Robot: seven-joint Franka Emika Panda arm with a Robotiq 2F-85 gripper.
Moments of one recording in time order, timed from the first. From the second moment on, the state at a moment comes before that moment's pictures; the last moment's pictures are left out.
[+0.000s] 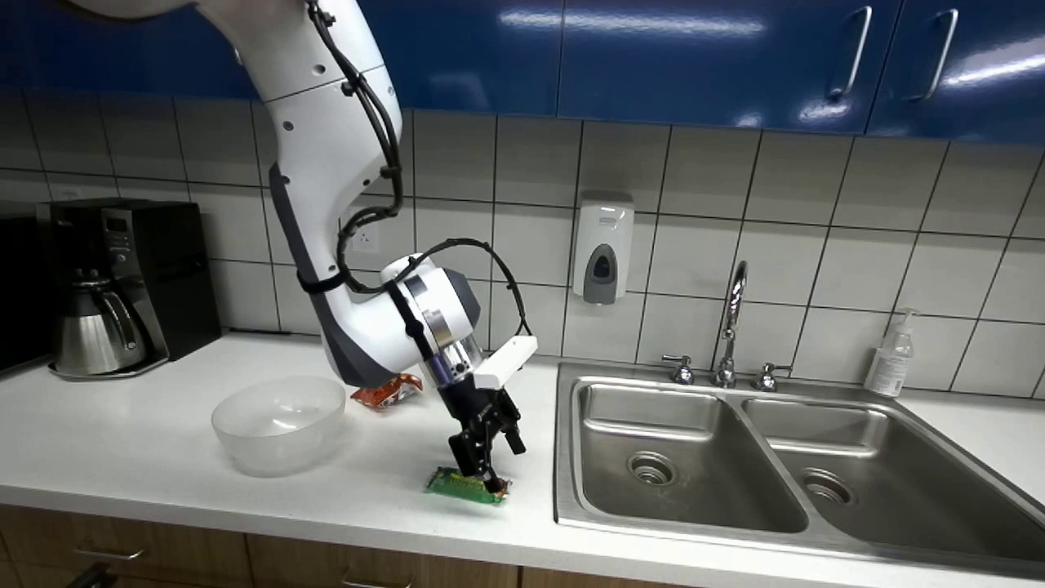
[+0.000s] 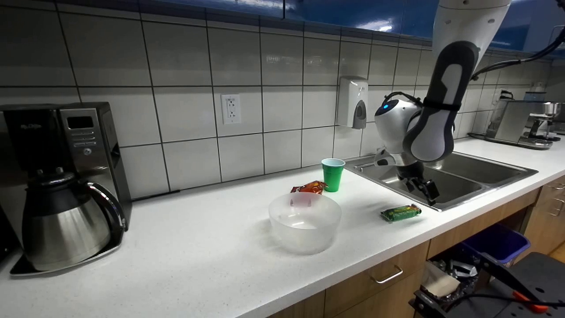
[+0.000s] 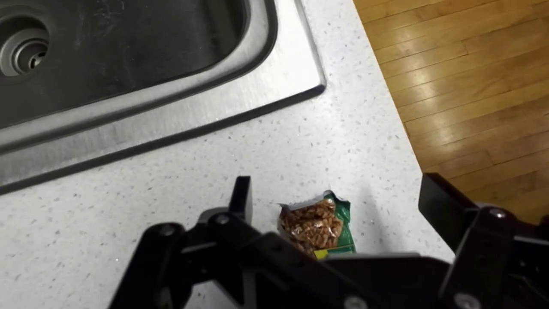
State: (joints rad) arm -0.20 0.59 -0.26 -2.17 -0.98 2.67 -0.87
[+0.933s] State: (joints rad) arm -0.24 0.67 -0.18 -2.13 -1.07 2.77 -0.80
